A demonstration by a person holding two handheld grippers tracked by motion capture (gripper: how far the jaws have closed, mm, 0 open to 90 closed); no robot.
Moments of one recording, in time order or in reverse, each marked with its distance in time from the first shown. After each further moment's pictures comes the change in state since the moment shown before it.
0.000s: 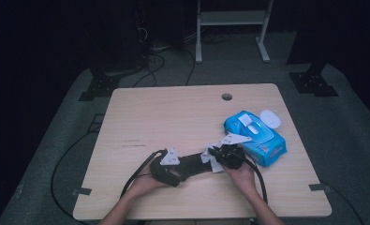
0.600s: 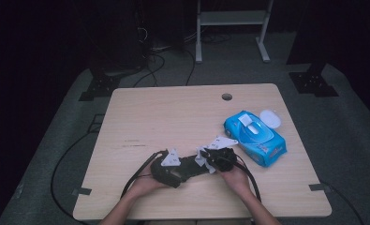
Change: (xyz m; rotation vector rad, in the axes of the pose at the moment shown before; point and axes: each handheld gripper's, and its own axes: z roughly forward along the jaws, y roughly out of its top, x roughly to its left) left arm -0.003 0.002 -0.001 0.005 0.002 0.015; right arm 0.022 0.008 0.010 0.017 -0.022 -0.133
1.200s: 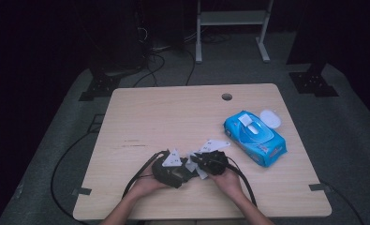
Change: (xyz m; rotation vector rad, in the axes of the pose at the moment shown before) left arm -0.005 0.004 0.003 -0.010 -0.006 0.003; right arm 0.027 0.008 0.010 -0.004 0.129 0.007
